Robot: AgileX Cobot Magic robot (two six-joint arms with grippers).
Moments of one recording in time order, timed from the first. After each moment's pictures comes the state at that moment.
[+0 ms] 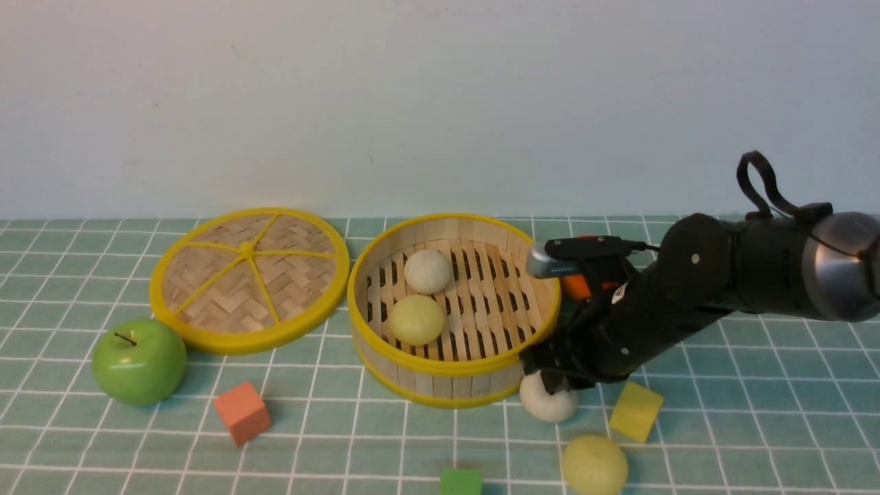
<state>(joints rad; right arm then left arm) 0.41 1.89 -1.14 0.46 0.47 -0.19 -0.06 -0.01 0.03 0.15 0.39 -0.36</state>
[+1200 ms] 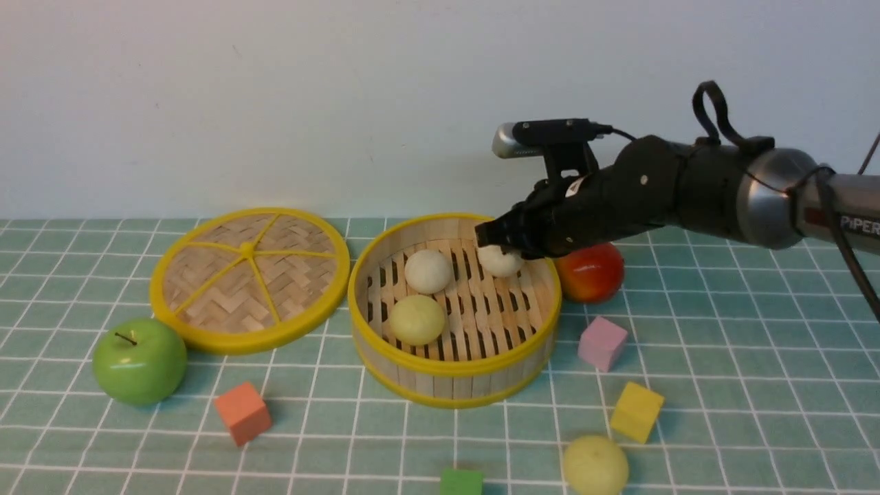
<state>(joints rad) 0.40 2.05 -1.50 0.43 0.29 -0.19 -0.06 -0.01 0.03 0.15 0.39 -0.36</state>
